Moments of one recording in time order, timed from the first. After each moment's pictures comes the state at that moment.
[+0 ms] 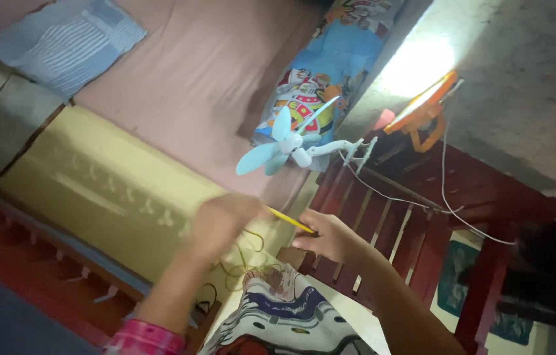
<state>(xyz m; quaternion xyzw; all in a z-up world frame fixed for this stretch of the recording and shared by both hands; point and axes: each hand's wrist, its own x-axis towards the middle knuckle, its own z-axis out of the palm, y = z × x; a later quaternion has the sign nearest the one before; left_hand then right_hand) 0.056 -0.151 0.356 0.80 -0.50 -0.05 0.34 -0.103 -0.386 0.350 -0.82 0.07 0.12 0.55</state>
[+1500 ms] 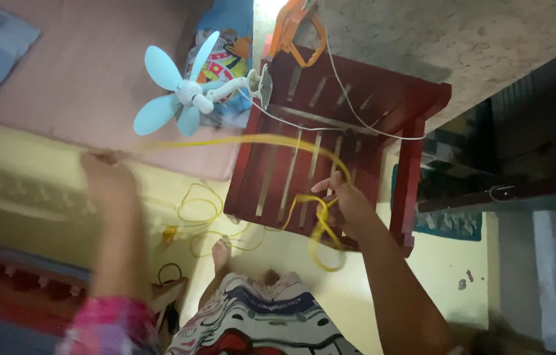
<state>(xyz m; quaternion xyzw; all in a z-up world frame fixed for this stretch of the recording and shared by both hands) -0.013 -0.187 0.263 0.88 -0.05 0.07 0.46 -0.395 -0.475 0.325 -0.26 0.07 -0.08 0.96</state>
